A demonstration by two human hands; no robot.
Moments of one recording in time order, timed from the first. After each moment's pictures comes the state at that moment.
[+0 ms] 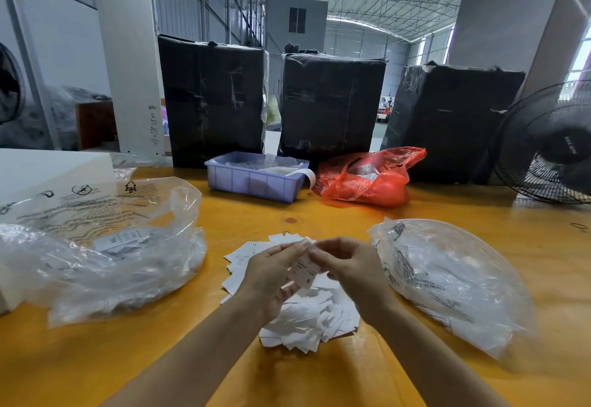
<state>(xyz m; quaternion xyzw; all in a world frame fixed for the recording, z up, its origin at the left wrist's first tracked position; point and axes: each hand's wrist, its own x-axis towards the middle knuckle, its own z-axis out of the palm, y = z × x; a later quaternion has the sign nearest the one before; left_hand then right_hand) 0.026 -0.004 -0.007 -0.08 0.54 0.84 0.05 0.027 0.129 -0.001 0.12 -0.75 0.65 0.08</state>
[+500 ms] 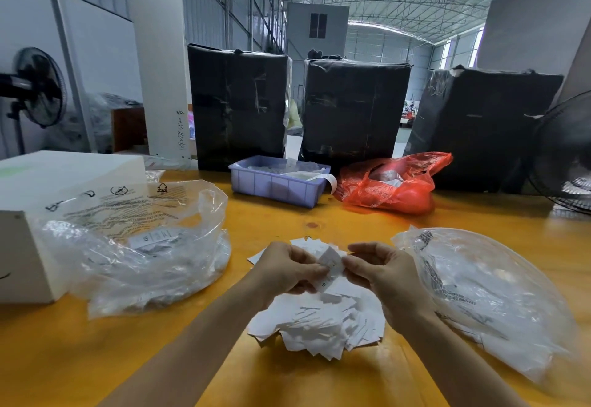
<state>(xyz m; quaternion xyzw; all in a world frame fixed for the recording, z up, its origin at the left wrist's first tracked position) 0.018 -0.036 0.003 0.03 0.78 0.62 0.06 0.022 0.135 -0.003 0.03 -0.67 0.74 0.06</state>
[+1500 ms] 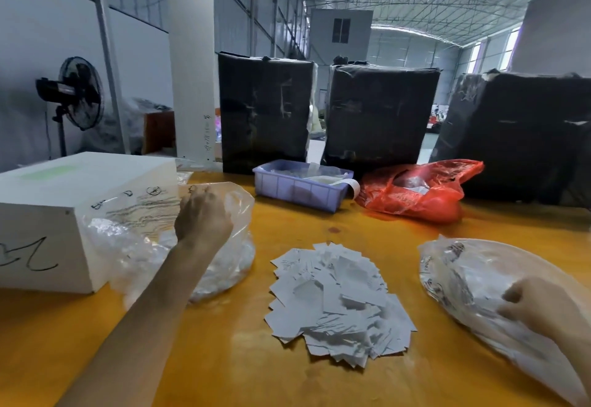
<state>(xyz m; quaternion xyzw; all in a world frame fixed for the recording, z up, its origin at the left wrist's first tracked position) 0.008 -0.151 0.044 -0.19 0.92 0.17 -0.30 -0.031 0.305 -0.026 -0.12 -0.99 0.09 0.08</state>
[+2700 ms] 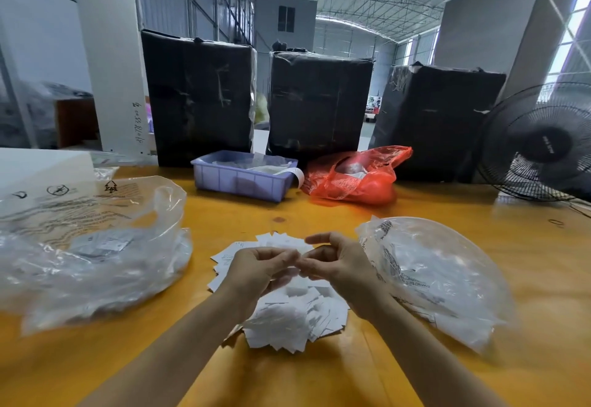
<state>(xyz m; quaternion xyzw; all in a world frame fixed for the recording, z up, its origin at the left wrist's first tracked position) 0.019 -0.015 -0.014 -0.01 0.63 0.78 0.05 0.014 0.142 -0.008 0.15 -0.74 0.66 0.03</state>
